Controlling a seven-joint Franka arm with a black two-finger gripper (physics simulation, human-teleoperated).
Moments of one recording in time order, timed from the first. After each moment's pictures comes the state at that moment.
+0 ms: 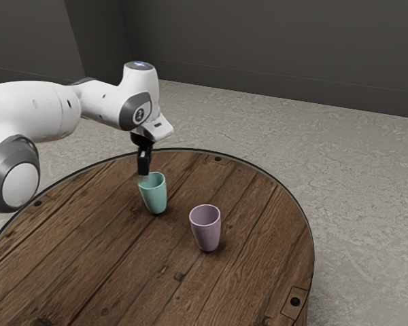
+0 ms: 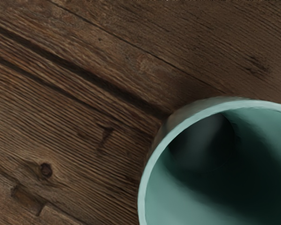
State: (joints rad) arm -0.10 0.58 0.20 -1.48 0.05 2.05 1.10
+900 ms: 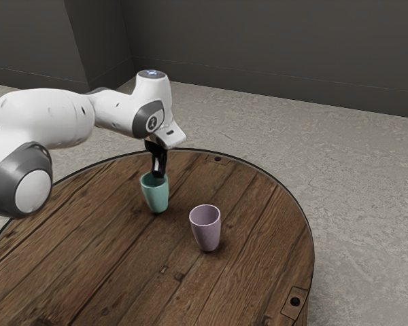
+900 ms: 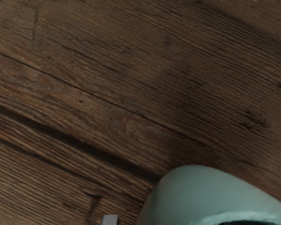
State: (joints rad) arm -0.13 0.64 0.19 -1.44 0.00 2.07 1.14
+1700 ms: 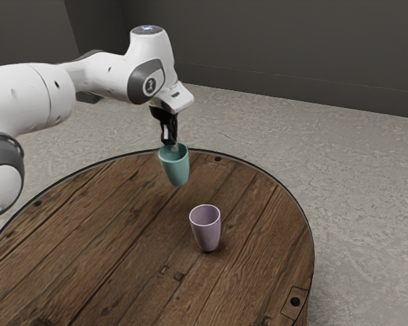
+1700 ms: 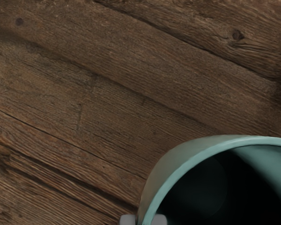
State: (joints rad) arm -0.21 0.46 0.19 -1.43 -0.04 2.00 1.09
